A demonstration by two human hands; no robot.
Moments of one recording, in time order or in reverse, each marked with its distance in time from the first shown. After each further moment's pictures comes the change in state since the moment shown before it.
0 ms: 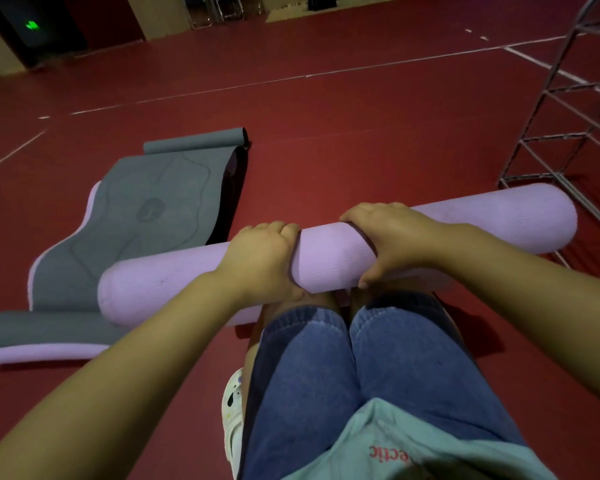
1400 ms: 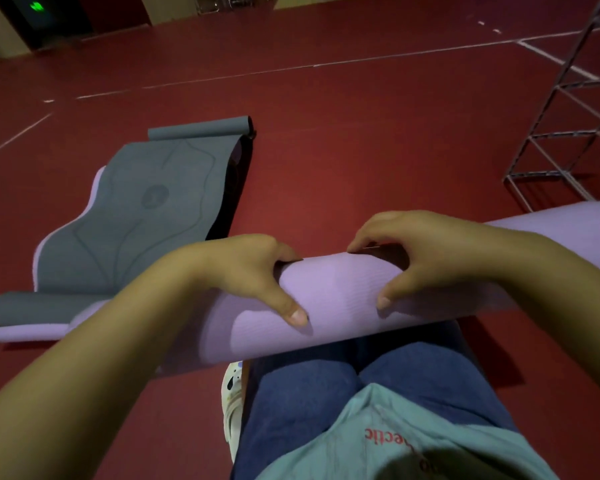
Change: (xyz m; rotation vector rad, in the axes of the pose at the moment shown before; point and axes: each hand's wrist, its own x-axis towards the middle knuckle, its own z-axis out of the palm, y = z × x) left_hand -0.020 -0.012 -0.035 -0.431 -0.529 0.034; right_hand -0.048 -0.014 -0.023 0.321 -0.075 -0.172
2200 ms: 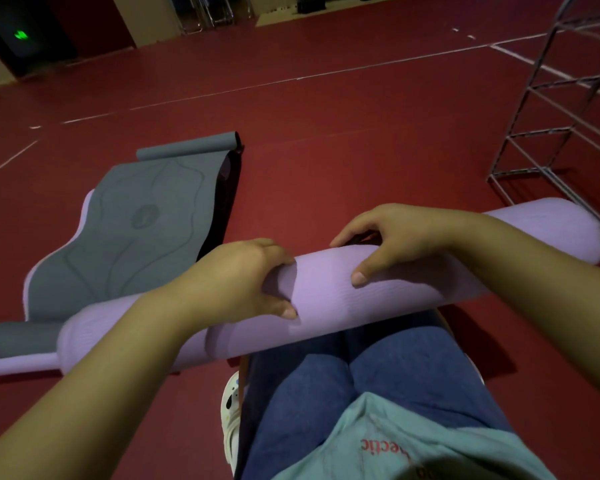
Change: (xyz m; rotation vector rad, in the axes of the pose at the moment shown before) left_hand -0.013 0.019 0.009 0.316 0.371 0.050; right_hand 0.024 0.028 -0.006 0.247 -0.036 0.141
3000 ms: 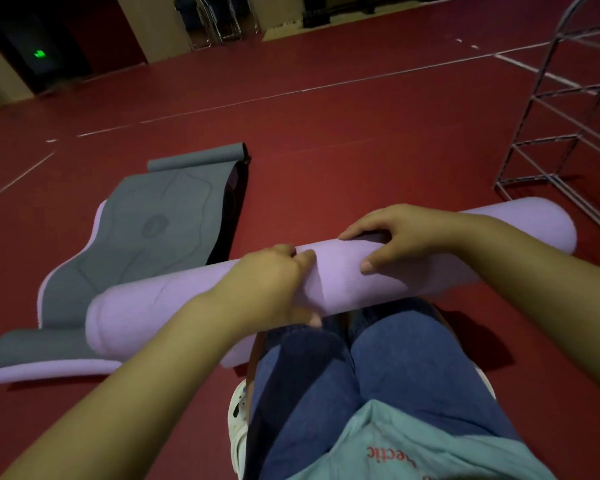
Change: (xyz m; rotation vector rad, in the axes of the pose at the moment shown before) left_hand 0.014 0.015 0.011 0.211 -0.029 -0.008; right_hand 0.008 0.019 -0.008 -0.097 0.088 -0.054
